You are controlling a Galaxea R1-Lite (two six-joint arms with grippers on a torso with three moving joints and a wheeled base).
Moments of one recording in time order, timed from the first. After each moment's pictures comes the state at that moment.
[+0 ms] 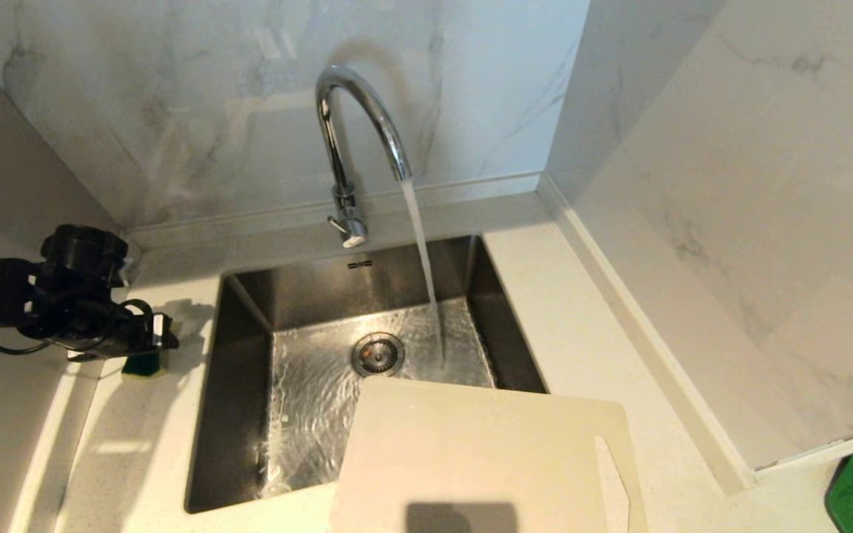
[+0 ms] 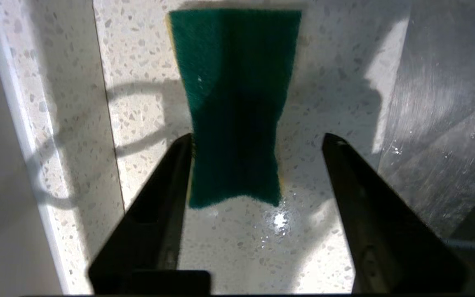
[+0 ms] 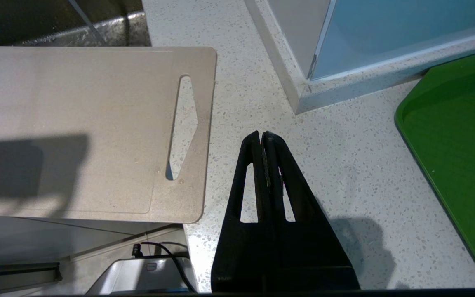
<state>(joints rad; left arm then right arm) 0.06 1.99 -1.28 0.12 0.15 -0.14 -0.01 0.00 -0.06 0.13 -0.03 0.06</state>
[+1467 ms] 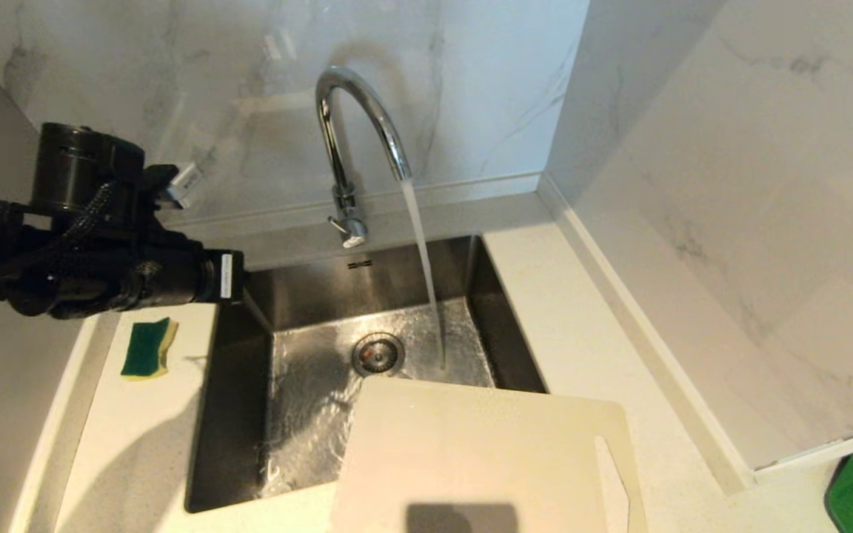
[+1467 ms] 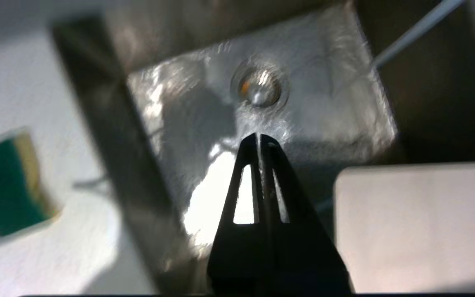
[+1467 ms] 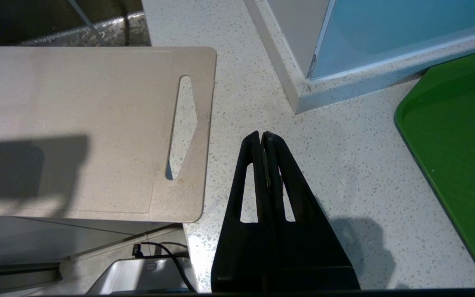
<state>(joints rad) -0.41 1.69 -1.26 0.01 0.16 -0.15 -0.01 0.00 -0.06 0.13 -0.03 0.06</state>
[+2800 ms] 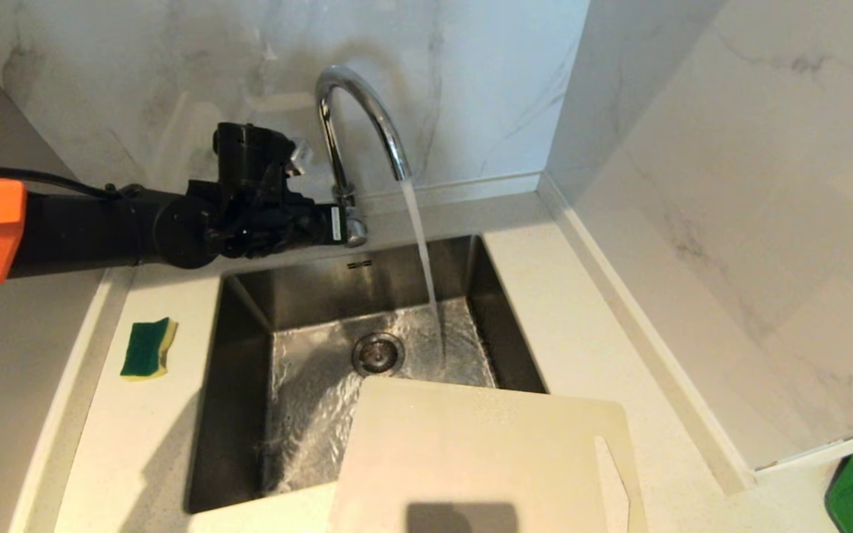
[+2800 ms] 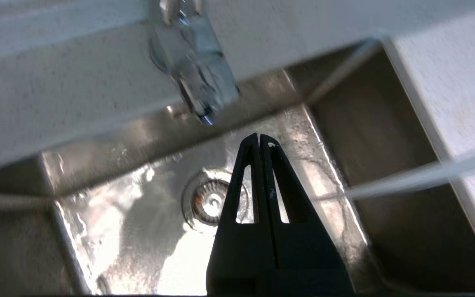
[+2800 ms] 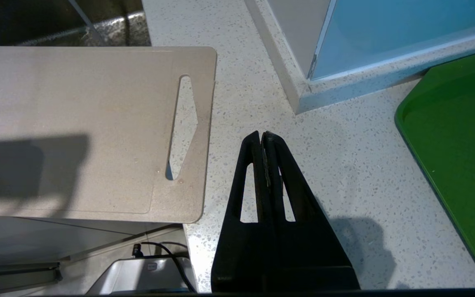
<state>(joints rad) -0.42 2.19 -1.89 -0.03 0.11 -0.15 -0.01 0.00 -0.06 0.13 -0.03 0.06</state>
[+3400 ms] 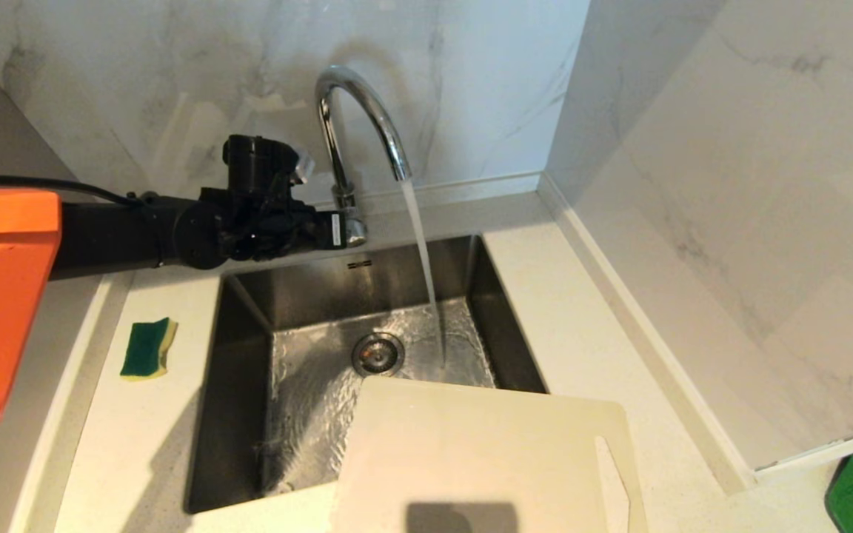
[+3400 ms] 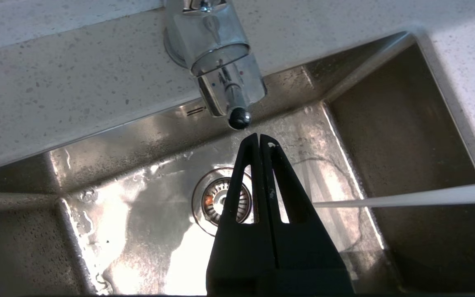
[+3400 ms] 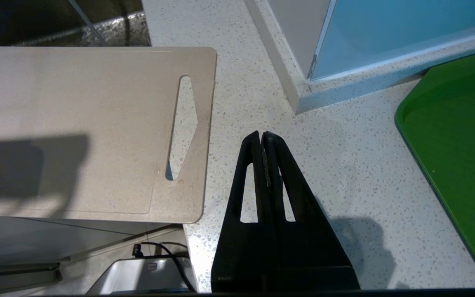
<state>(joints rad) -0.40 2.25 -1.97 0.02 0.11 -0.15 -0.01 0.00 -0.06 0.13 -0.03 0.06</state>
